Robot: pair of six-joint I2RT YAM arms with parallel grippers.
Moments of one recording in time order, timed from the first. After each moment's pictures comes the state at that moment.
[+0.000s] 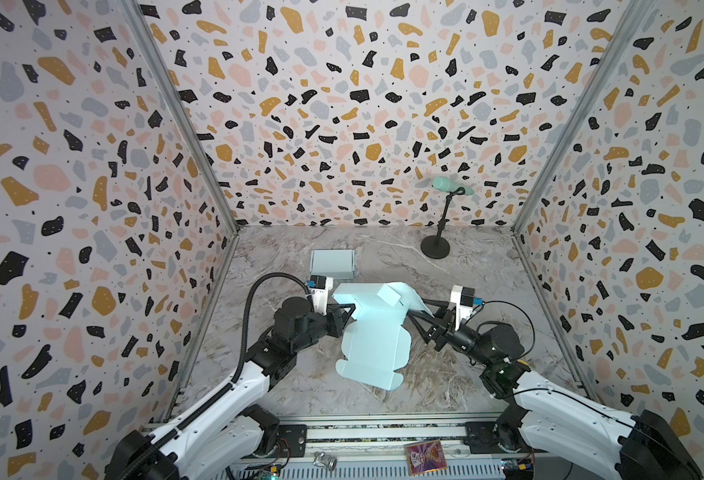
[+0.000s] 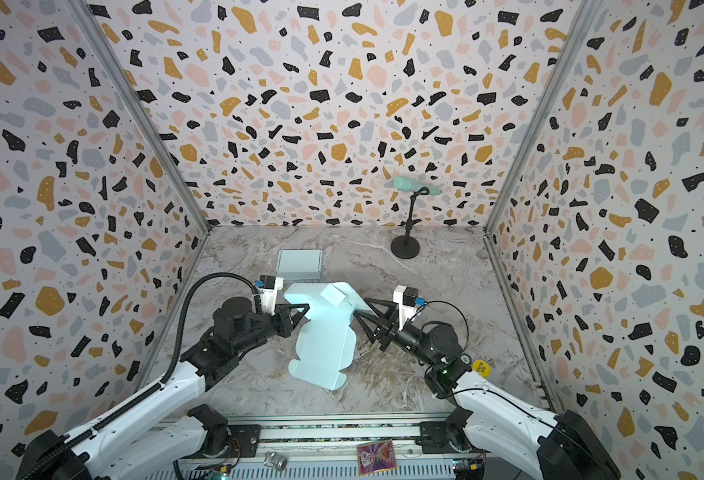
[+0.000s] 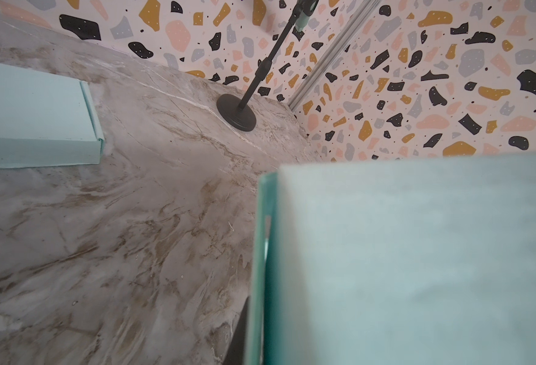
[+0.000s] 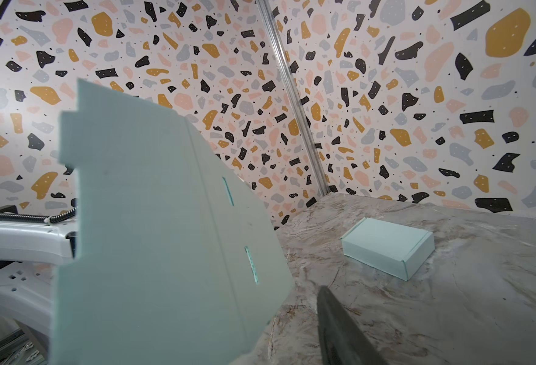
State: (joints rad) left arm -0.53 0.93 0.52 0.10 0.32 -0.56; right arm 0.70 0.93 0.31 0.87 -0.35 0.47
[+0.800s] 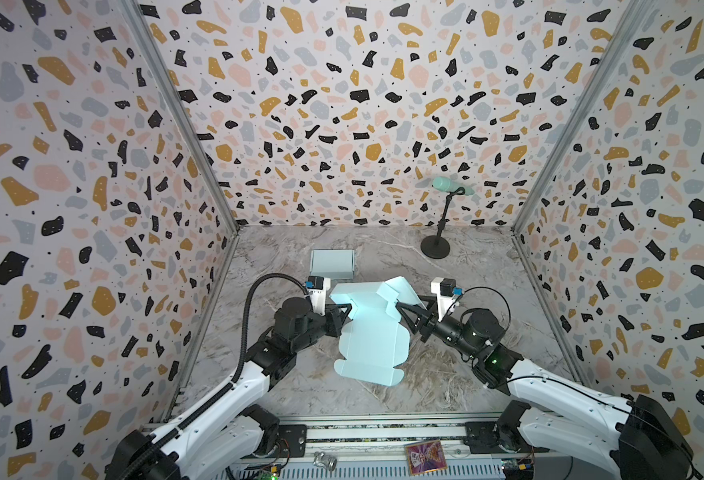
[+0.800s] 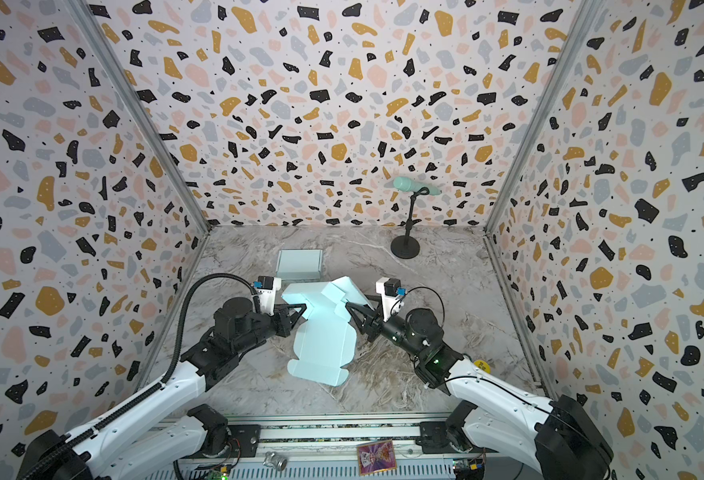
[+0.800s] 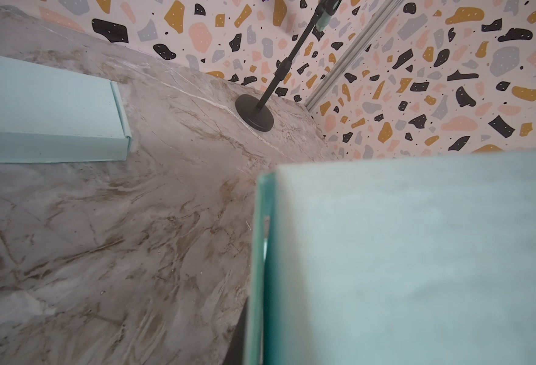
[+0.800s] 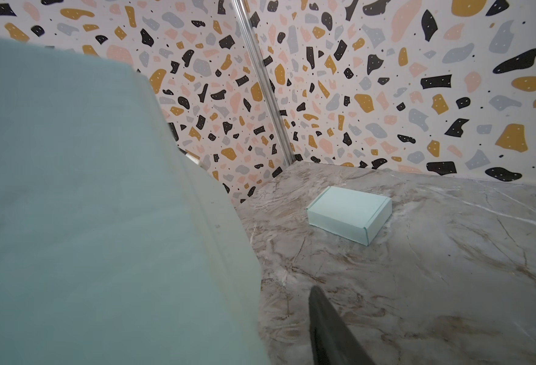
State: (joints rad) left arm -0.53 0.93 0.52 0.07 0.26 -0.54; right arm 0.77 1.00 0.45 0.59 -0.20 0.36
